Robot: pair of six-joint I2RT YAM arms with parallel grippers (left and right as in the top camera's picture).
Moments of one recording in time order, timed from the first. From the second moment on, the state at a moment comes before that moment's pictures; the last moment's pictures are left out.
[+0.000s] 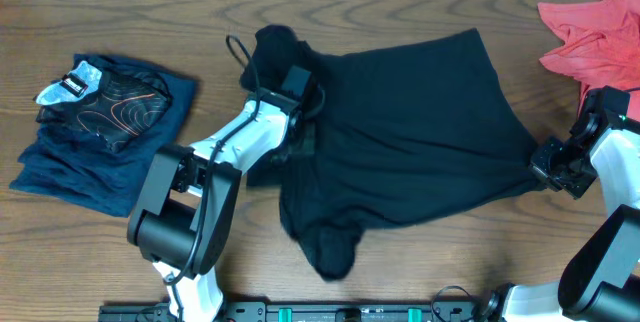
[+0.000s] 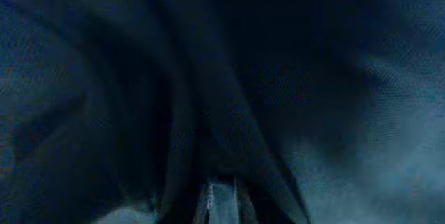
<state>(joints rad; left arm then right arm) -0.42 1.94 1.20 -0.64 0.00 -0.38 -0.42 1.62 1.03 -0.92 0.02 0.37</state>
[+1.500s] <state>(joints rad) -0.38 1.91 1.20 -1.04 0.17 -0.74 -0.42 1.62 1.03 -0.92 0.00 0.35</state>
